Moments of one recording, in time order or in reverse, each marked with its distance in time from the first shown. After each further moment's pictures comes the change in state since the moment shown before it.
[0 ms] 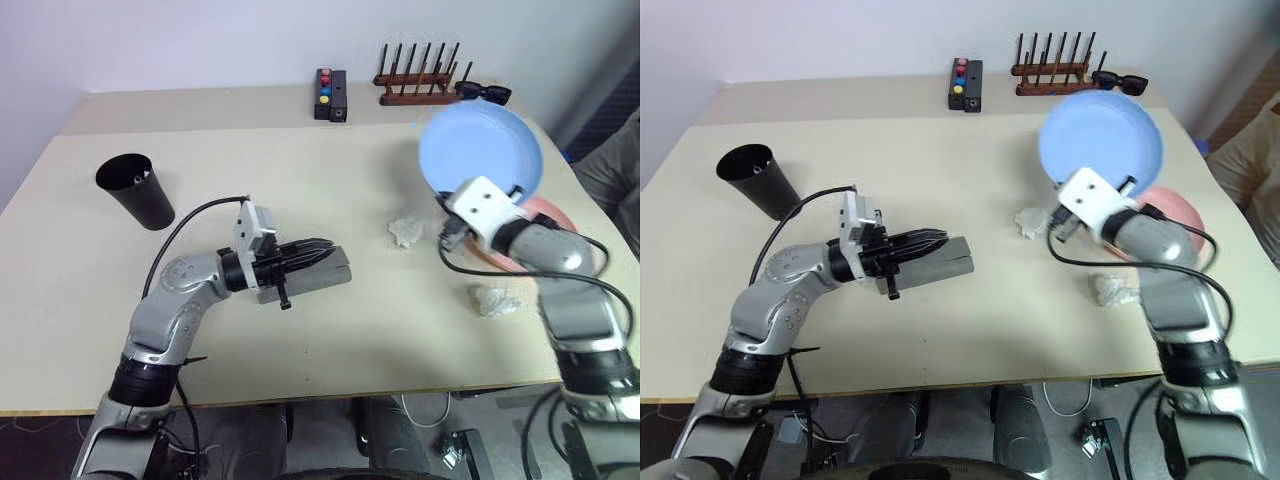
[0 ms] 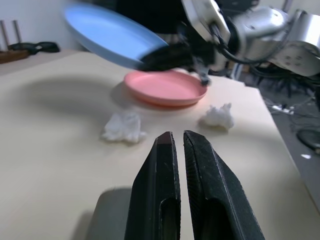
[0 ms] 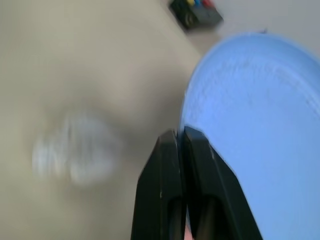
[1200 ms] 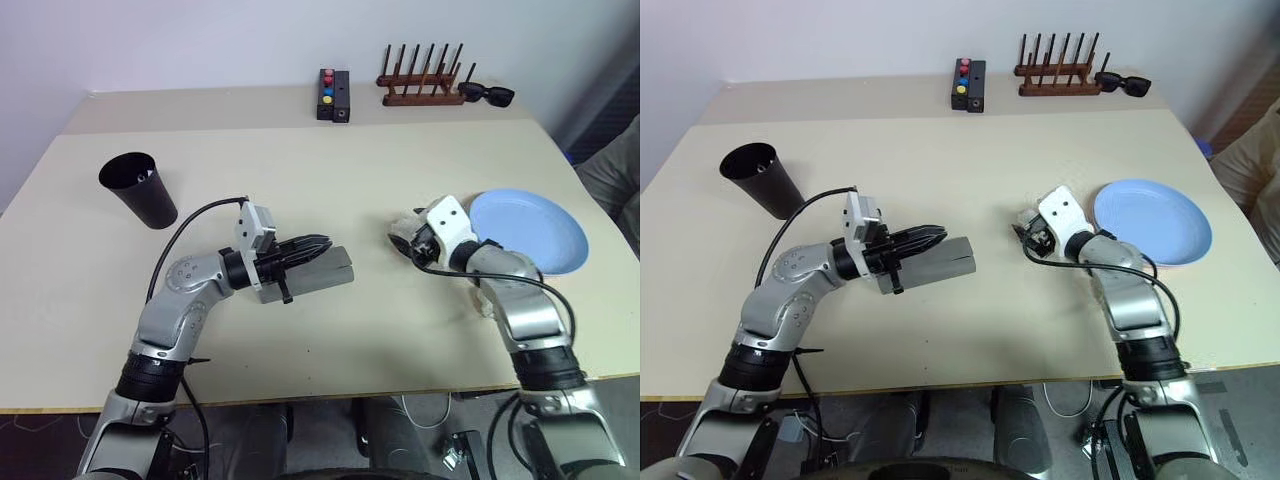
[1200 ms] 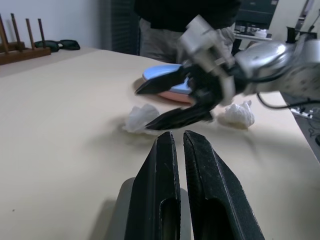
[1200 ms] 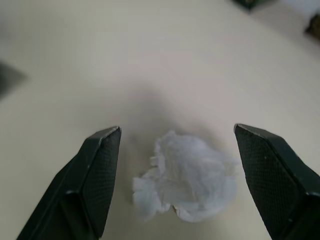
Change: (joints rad) left arm 0.030 0.003 0.015 0.032 0.021 -0.055 0.056; right arm -0.161 0.256 0.160 0.324 0.128 -0.026 -0.086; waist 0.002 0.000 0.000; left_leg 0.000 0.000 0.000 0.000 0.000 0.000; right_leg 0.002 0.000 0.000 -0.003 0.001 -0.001
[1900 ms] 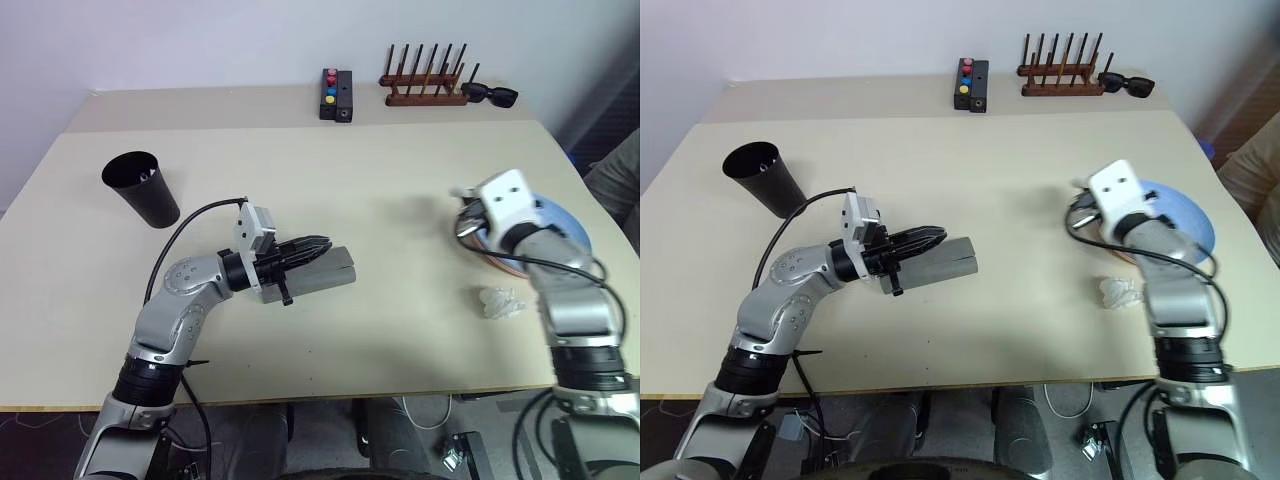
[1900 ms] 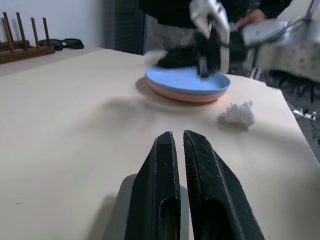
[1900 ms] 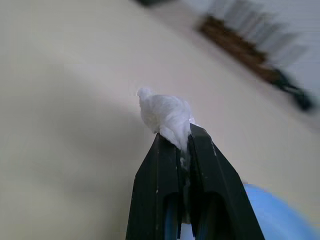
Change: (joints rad) left arm 0.004 -0.001 -0.006 -0.031 -0.011 0.036 0.017; right arm 0.064 -0.186 -0.209 -0.116 -0.032 0.054 -0.136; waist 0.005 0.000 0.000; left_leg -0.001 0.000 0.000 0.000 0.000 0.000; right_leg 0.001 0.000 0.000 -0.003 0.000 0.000
